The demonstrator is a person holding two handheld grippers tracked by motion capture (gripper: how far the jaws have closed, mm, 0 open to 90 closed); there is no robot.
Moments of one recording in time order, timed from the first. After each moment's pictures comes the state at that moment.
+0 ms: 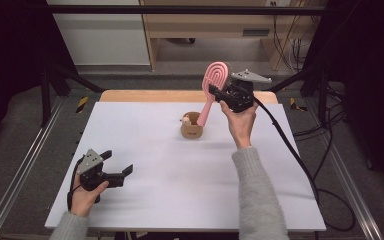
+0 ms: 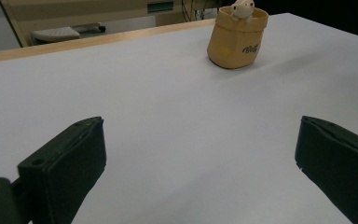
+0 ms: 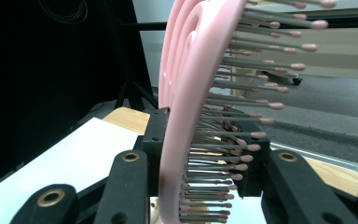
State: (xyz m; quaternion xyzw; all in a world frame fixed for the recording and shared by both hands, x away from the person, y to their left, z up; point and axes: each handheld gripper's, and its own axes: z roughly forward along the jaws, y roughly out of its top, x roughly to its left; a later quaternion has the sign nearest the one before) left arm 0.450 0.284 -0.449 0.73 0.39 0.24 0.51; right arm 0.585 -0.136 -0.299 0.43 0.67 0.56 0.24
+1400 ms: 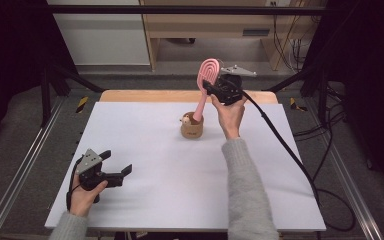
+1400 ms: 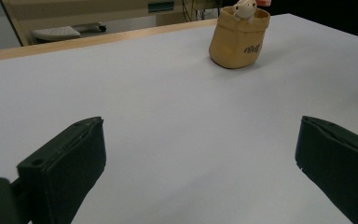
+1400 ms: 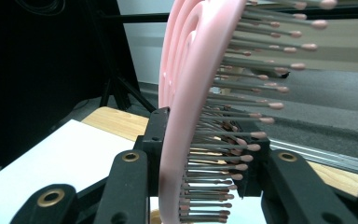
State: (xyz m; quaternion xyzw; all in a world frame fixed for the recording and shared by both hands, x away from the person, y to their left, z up) left arm 0.450 0.286 -0.449 0.73 0.39 0.24 0.50; right arm 0.623 -0.114 -0.313 0.45 0.67 0.54 0.25
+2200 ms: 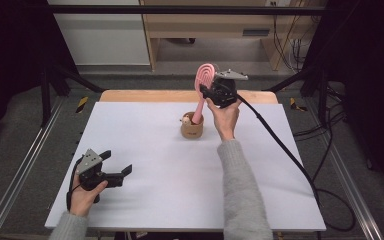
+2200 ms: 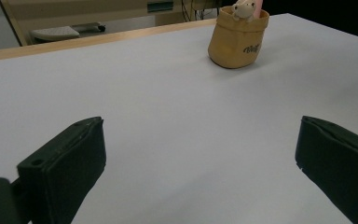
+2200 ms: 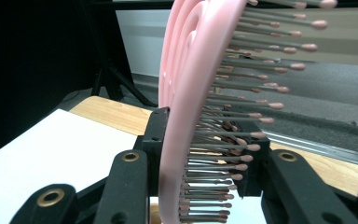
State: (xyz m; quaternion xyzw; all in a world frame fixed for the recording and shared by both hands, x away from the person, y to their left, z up) left arm 0.450 0.286 -0.449 0.73 0.39 0.24 0.51; right arm 0.632 -0.103 -0.333 0.46 0.68 0.52 0.26
